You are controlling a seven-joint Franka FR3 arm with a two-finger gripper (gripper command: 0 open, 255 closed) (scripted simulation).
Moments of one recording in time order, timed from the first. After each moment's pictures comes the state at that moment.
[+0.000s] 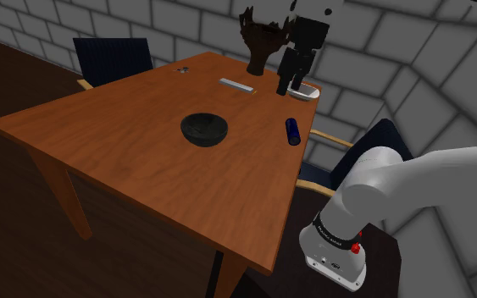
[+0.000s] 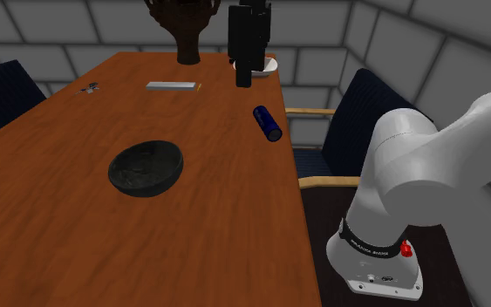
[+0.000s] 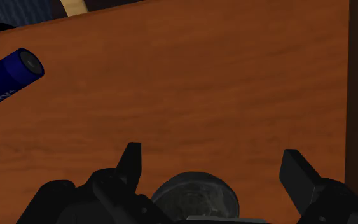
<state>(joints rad) -0.02 -0.83 0.02 -2.31 0.10 1.47 -0.05</state>
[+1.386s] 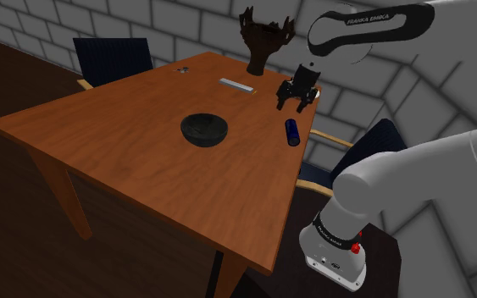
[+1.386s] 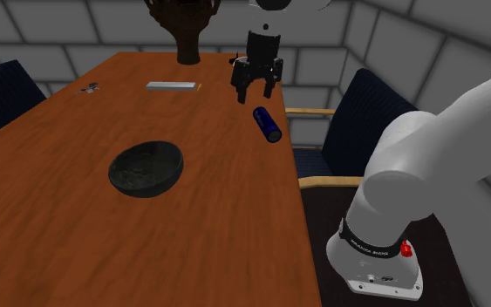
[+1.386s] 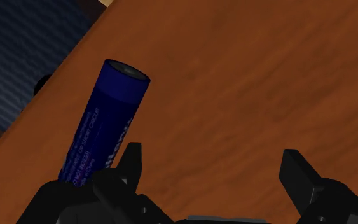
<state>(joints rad) -0.31 -0.61 -0.22 -2.54 0.02 1.97 0.06</state>
